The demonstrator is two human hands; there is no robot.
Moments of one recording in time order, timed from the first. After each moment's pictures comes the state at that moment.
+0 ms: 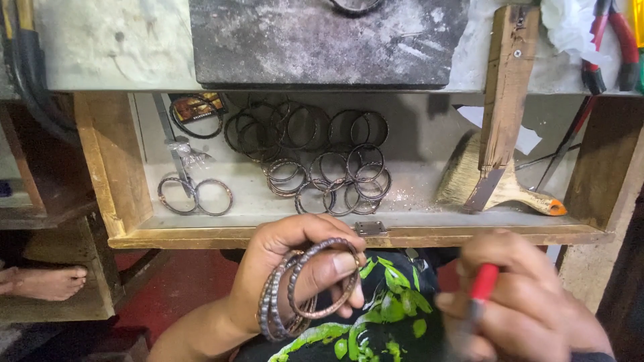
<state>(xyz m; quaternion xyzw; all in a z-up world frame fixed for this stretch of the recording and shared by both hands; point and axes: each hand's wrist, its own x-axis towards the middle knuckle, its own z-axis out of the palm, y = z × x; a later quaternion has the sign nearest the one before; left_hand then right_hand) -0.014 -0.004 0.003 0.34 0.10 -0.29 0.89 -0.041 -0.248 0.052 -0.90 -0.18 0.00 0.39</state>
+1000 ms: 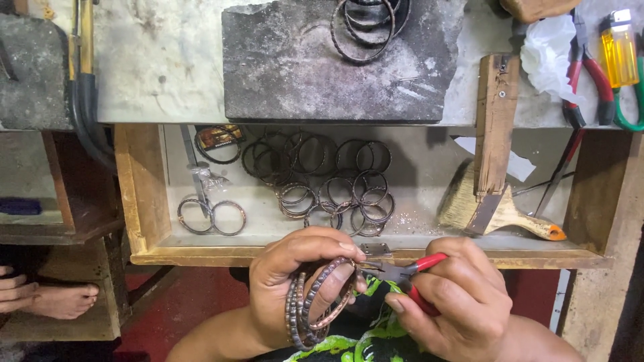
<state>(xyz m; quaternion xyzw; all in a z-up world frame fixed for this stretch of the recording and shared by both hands) -0.008 -0.012 0.005 0.61 -0.07 -0.03 0.79 -0.024 -0.218 0.008 -0.88 -0.22 -0.11 0.41</state>
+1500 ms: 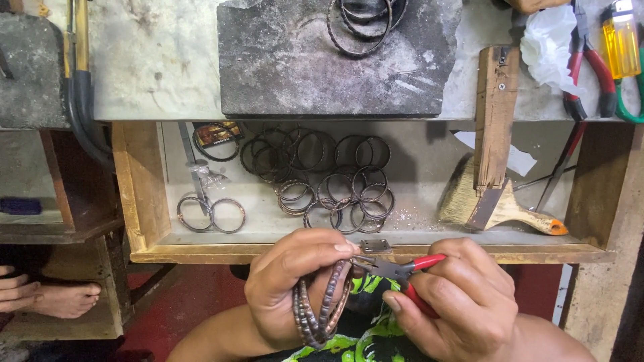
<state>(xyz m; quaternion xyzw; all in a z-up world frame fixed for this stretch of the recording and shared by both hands) -0.012 -0.012 0.000 0.70 -0.11 0.08 0.70 -0.019 -0.210 0.026 -0.89 -0.22 -0.11 0.37</state>
